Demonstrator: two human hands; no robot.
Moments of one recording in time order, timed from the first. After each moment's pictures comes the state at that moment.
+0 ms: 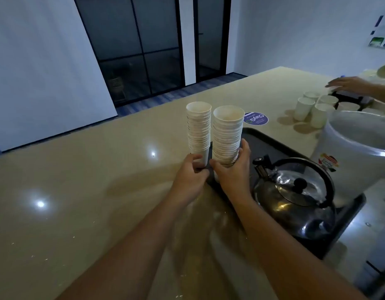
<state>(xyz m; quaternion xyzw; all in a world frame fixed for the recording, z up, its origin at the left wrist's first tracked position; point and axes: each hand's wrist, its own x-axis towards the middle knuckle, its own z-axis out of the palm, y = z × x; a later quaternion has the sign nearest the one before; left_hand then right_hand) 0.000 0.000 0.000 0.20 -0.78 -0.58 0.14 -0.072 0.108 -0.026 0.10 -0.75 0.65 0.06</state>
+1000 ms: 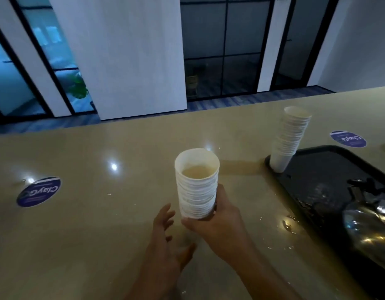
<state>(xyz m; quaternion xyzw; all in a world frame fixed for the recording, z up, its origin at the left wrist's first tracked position) 0.293 -0.035 -0.062 0.34 -0.74 -0.49 0.30 0.153 0.047 0.007 0.39 -0.71 0.54 -0.22</state>
